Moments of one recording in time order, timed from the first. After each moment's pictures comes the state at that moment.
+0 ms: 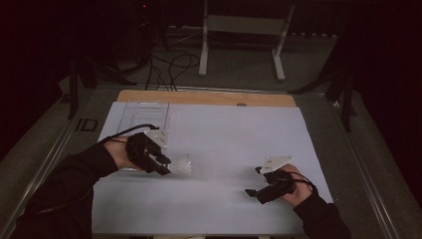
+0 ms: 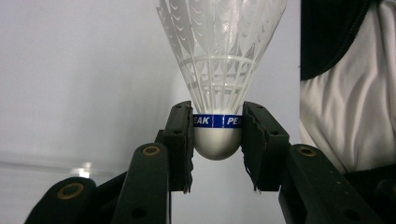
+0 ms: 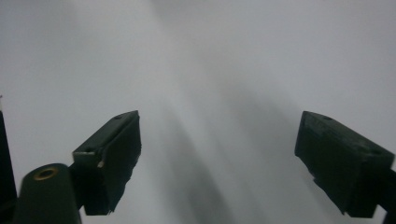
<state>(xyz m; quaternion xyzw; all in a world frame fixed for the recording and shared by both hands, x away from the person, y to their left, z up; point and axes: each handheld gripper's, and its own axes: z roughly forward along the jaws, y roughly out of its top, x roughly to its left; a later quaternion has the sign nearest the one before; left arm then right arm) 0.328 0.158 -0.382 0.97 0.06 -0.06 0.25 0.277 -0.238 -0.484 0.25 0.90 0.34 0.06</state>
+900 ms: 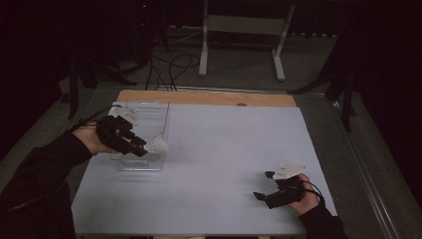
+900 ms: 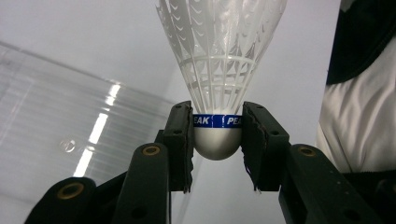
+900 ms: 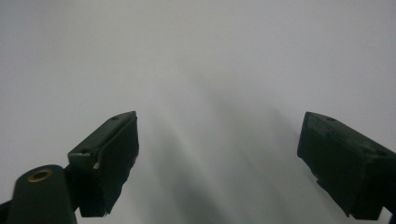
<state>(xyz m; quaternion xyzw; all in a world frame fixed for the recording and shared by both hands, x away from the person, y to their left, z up) 0.352 0.225 -0.355 0.95 0.17 -0.04 0.26 0.263 -0.271 -0.509 0.29 0.88 0.38 0.09</state>
